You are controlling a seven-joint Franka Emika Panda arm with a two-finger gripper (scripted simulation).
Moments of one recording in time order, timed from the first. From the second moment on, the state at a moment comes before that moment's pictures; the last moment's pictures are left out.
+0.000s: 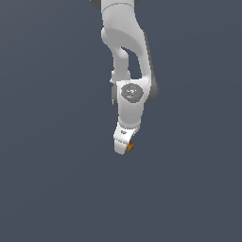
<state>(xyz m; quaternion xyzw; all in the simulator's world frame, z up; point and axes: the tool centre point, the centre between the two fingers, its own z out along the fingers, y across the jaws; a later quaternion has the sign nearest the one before) 0.004 0.033 0.086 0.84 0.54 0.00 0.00</state>
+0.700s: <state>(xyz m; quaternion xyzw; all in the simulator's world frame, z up) 0.004 0.033 0.068 0.83 0.56 0.00 0.00</state>
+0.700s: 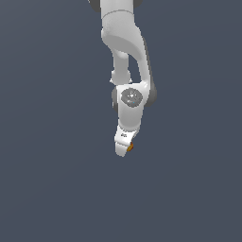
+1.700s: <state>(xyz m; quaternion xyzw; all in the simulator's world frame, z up) 0.004 0.033 0.035 0.83 0.56 0.00 0.00</state>
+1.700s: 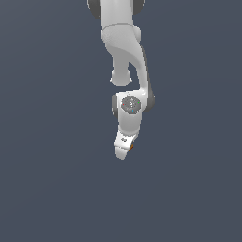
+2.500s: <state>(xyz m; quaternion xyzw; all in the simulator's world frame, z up) 0.016 0.103 0.097 0.83 0.56 0.00 0.00</state>
